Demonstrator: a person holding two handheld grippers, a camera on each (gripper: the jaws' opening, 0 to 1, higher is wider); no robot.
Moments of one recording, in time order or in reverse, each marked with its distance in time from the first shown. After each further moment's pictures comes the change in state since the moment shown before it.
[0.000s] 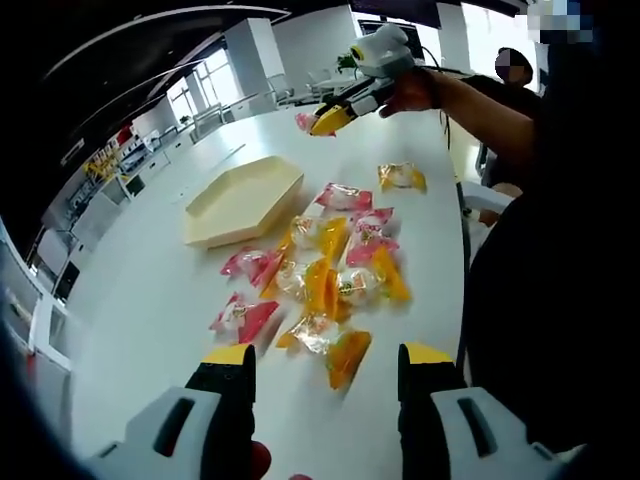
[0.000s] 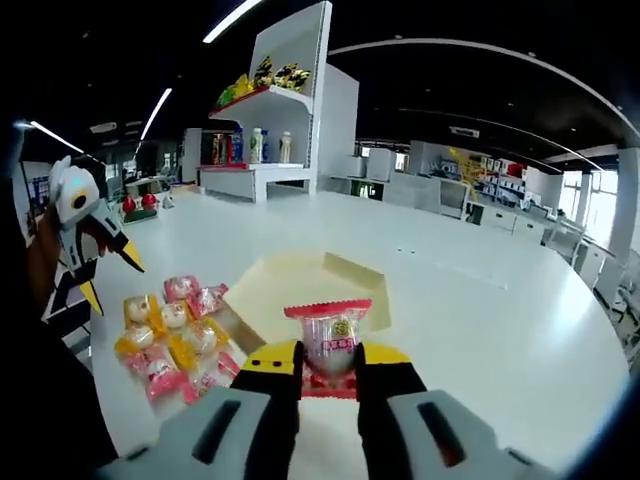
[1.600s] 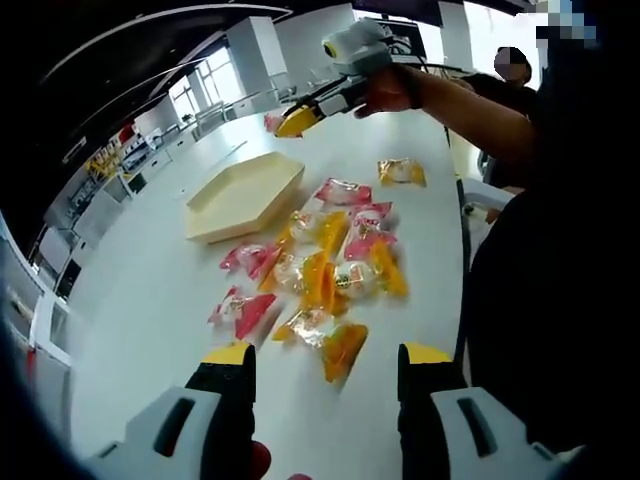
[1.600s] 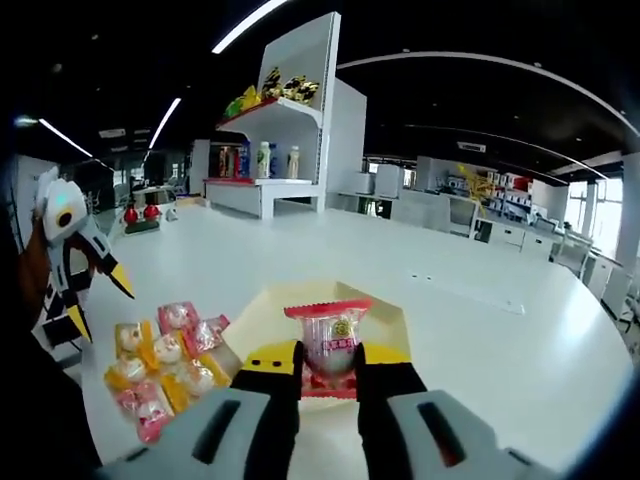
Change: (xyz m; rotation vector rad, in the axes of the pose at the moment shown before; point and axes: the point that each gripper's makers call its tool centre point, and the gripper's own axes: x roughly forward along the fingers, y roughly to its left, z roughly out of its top) left arm -0.002 -0.005 -0.005 -0.002 0.005 0.006; right arm 0.039 0.014 0.030 -0.021 -0.080 0.032
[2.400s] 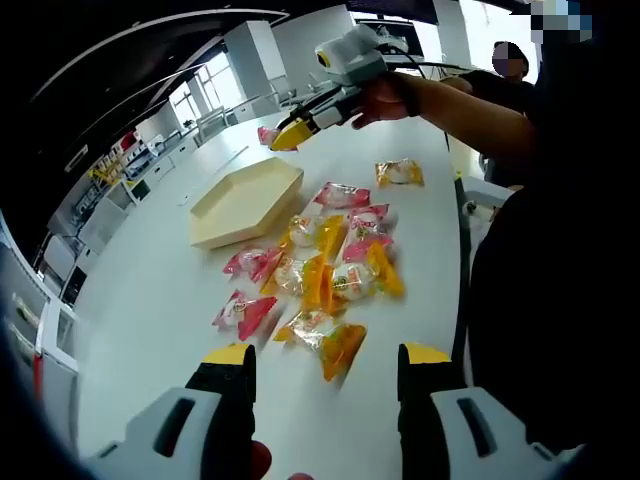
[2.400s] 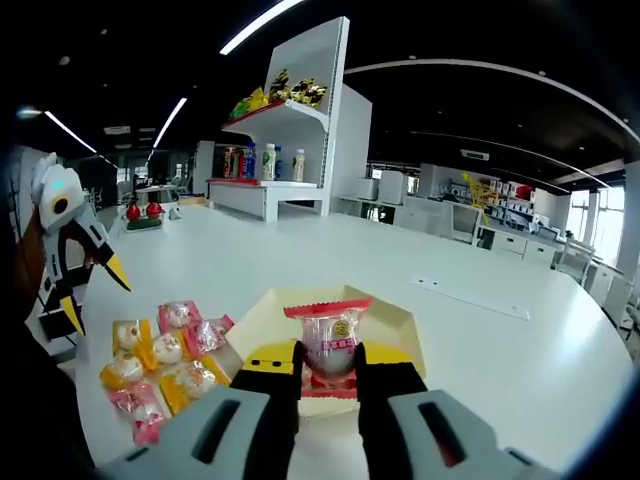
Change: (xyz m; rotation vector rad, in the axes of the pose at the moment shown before) left arm -0.005 -0.002 0.002 0.024 -0.007 0.022; right arm 0.010 0.013 -0.005 -0.021 -0.021 0.012
